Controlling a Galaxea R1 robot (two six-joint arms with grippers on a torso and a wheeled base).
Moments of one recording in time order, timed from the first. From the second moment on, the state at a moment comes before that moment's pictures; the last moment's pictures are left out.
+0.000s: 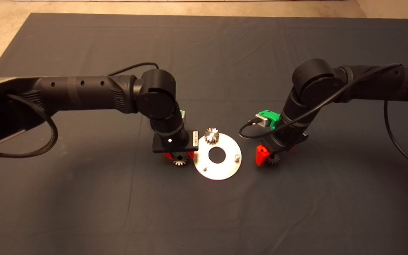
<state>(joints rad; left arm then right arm) -0.31 2.67 -1.14 0.29 1.42 -1.55 0.31 2.56 -1.12 -0.10 -1.53 1.04</state>
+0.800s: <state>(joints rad) -0.29 2.67 -1.14 0.30 1.43 -1.55 0.31 2.56 -1.12 -0.10 -1.53 1.04</state>
